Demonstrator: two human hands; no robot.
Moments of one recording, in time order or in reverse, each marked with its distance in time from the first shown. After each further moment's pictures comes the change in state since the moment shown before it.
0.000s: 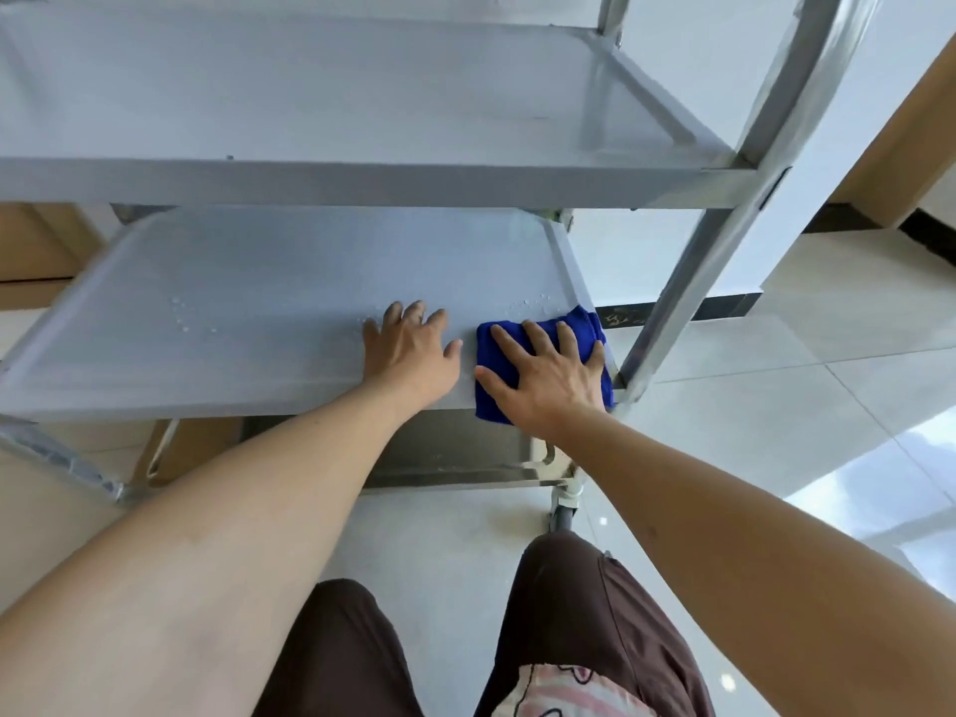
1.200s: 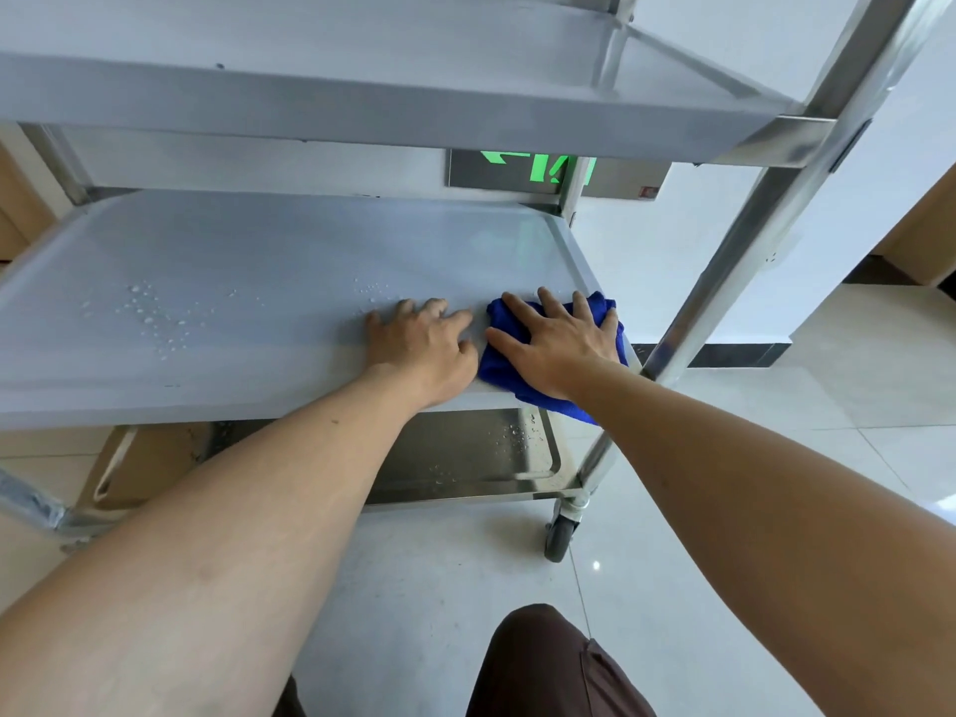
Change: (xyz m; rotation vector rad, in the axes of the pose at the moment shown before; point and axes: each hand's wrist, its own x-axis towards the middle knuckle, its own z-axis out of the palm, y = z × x) left_hand 0.080 0.027 0.032 0.014 0.009 -0.025; right_hand 0.132 0.050 0.009 -0.054 -0.016 -0.048
